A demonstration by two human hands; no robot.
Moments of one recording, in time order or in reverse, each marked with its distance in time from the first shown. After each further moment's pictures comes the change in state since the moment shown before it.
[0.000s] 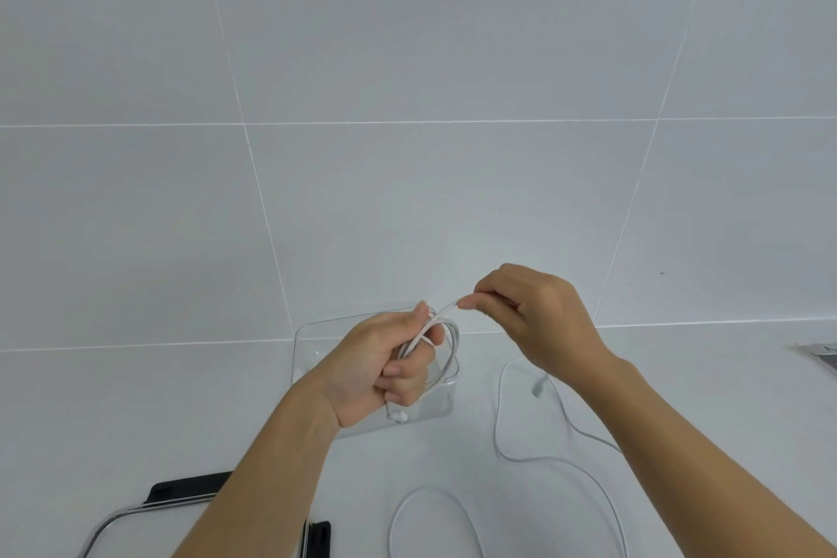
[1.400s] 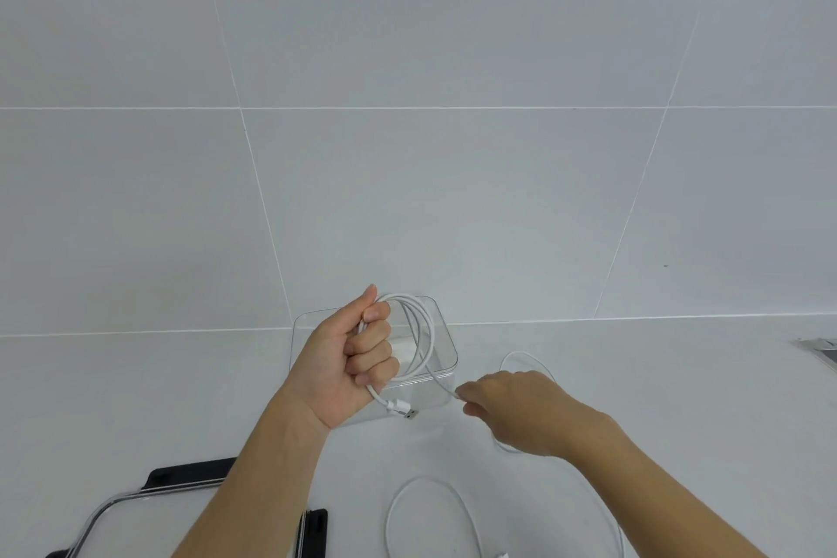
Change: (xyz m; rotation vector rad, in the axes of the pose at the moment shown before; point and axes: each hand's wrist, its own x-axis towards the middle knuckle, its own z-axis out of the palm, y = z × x) left_hand 0.001 -0.014 -0.021 -0.546 0.162 0.042; right_hand -0.061 0.007 0.036 -0.349 -0.952 0.139
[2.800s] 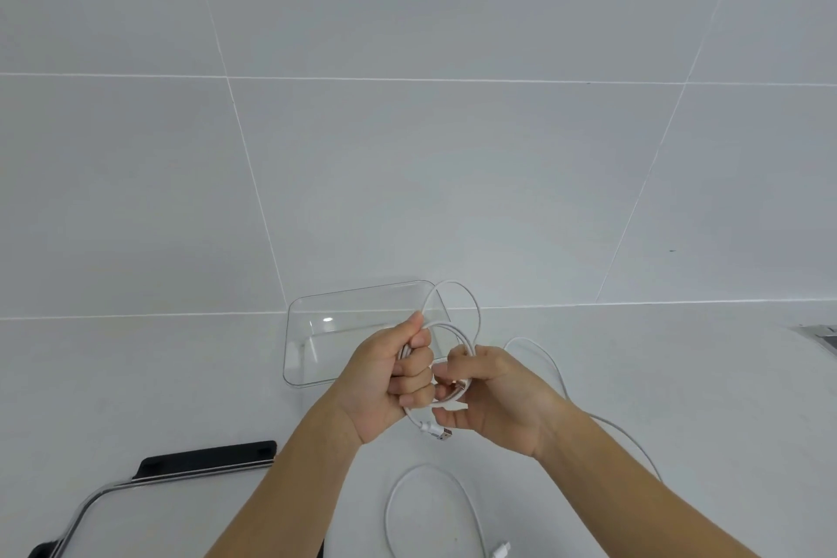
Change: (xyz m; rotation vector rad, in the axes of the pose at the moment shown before) left_hand 0.019 -0.040 -0.009 0.183 0.063 -0.104; right_hand 0.017 -0.024 -0.004 1.945 -0.117 0.229
